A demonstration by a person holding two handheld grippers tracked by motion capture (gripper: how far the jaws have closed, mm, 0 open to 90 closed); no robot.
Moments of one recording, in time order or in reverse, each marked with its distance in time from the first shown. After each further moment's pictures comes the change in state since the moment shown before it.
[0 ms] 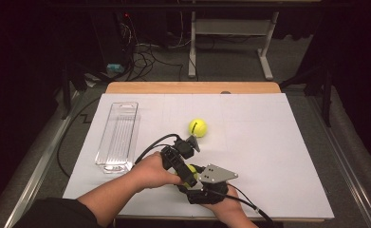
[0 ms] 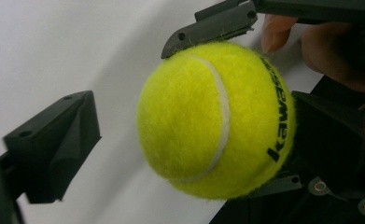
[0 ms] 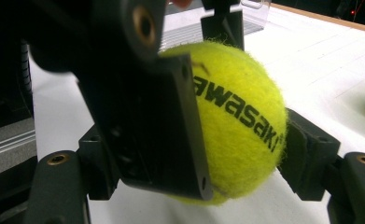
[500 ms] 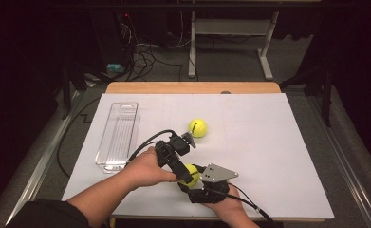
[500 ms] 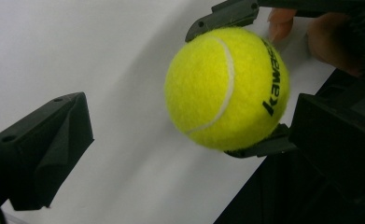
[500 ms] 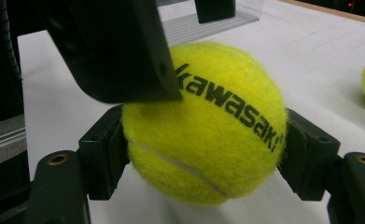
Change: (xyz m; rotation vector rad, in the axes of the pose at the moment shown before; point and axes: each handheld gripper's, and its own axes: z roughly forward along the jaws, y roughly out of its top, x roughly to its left) left arm -0.001 -0.007 -0.017 -0.043 0.071 0.012; right arm -0.004 -0.003 0.000 0.027 -0.010 -0.009
